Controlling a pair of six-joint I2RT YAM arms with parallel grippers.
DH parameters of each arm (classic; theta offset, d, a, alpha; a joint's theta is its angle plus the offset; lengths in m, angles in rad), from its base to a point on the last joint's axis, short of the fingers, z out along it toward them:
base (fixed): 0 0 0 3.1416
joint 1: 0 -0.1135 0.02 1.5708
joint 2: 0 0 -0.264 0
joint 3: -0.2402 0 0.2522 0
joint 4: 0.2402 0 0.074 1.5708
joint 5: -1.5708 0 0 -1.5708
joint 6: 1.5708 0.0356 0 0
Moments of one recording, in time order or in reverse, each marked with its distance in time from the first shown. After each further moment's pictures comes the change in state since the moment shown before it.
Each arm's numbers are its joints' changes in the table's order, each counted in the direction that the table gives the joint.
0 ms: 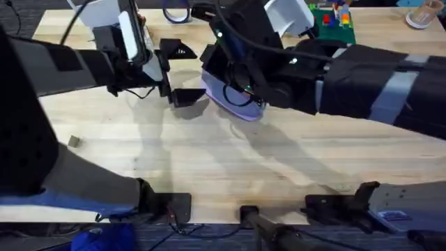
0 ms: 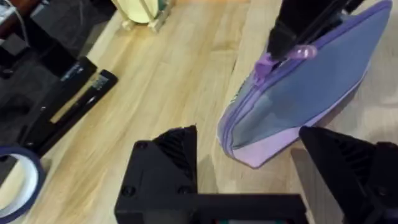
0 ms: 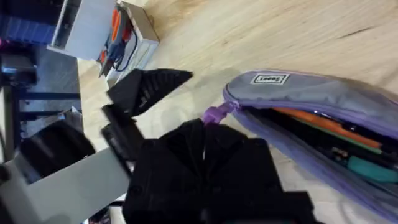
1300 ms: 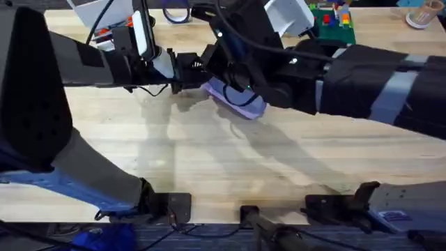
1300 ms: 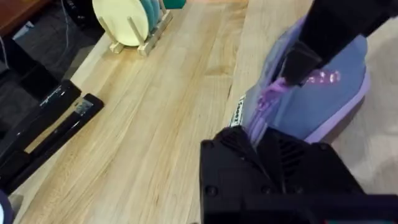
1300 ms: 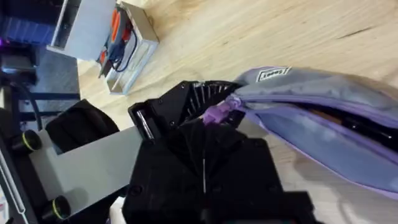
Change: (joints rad) left arm 0.084 0.099 0.000 -0.234 -0.070 -0.183; right arm 0.000 0.000 0.000 0.000 -0.001 0.000
